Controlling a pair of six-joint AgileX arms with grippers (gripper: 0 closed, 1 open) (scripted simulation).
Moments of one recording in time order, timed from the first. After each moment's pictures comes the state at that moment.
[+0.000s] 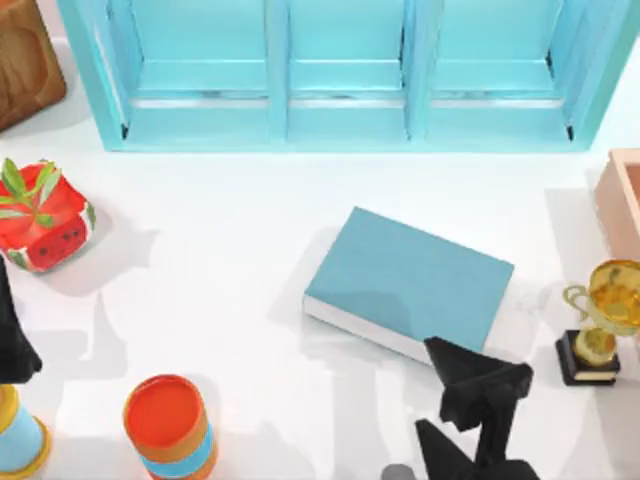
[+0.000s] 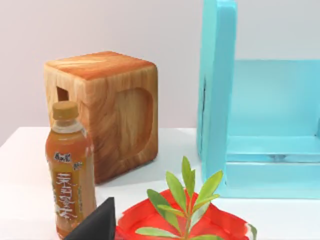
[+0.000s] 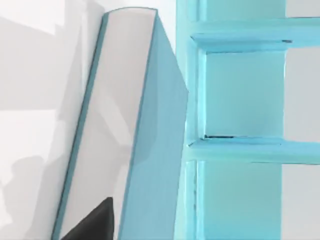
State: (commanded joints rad) left arm 0.00 0.00 0.00 0.00 0.00 0.00; right arm 1.35 1.49 0.24 0.77 0.95 -1.08
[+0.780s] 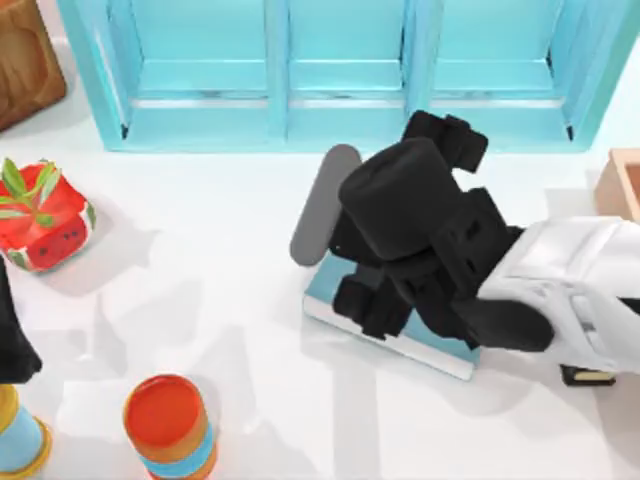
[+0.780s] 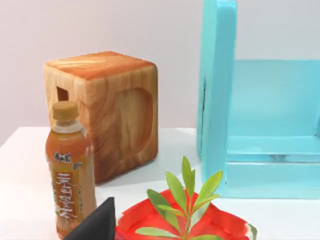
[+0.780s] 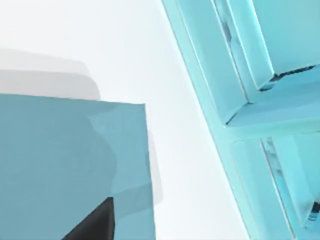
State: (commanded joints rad) left arm 0.00 0.00 0.00 0.00 0.00 0.00; right arm 0.88 1.67 0.98 -0.05 0.59 -0.63
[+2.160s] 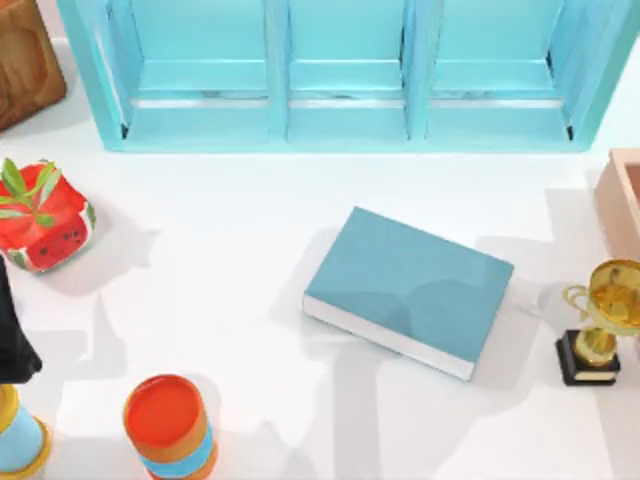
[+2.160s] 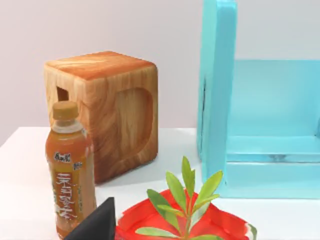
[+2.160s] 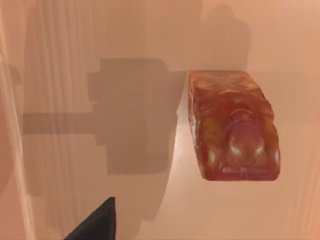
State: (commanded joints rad) left arm 0.00 0.00 0.00 0.00 0.00 0.00; right arm -0.29 1.85 1.52 -1.23 0.00 -0.28
